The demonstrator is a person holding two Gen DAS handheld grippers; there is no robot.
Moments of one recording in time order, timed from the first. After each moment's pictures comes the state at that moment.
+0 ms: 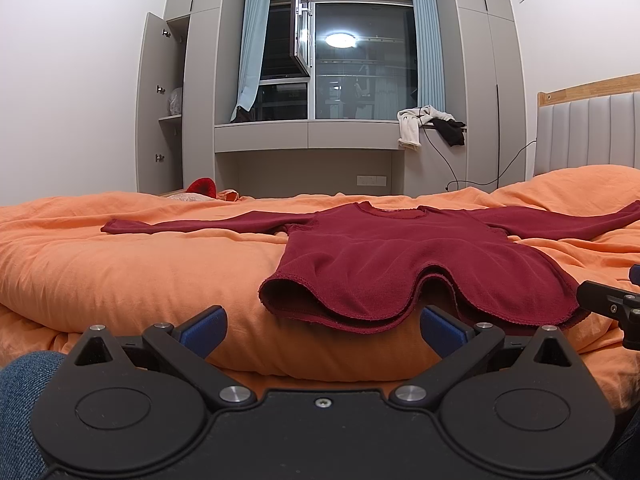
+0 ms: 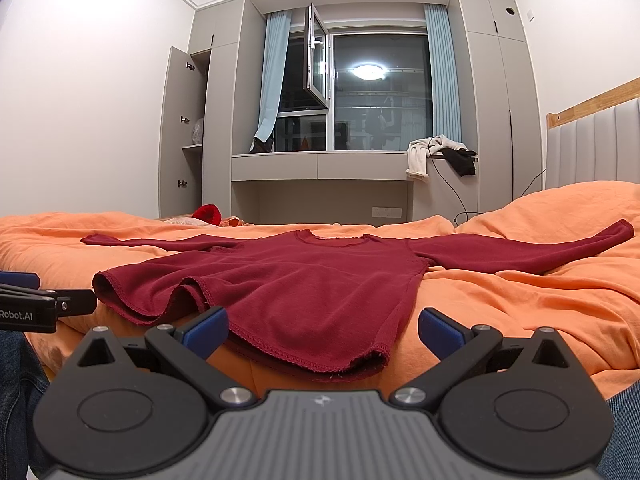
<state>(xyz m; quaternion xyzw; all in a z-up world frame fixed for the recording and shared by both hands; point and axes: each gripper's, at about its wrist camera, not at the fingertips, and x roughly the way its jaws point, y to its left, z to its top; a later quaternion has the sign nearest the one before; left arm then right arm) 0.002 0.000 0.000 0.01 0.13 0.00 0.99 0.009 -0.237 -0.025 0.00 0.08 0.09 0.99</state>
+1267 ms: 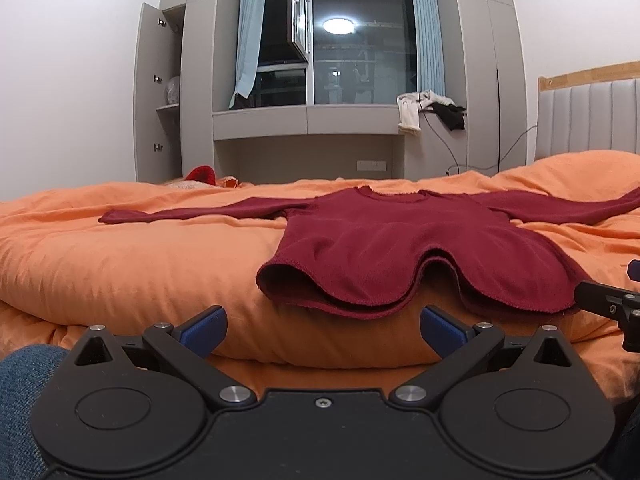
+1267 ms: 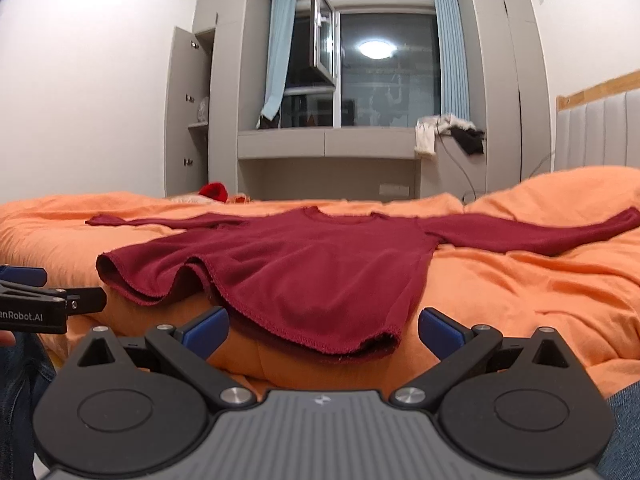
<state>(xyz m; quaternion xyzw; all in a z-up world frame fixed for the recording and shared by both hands) 0.011 0.000 -0.007 0.02 0.16 0.00 0.99 0.017 -0.240 -0.026 0.00 0.13 0.10 0.99</state>
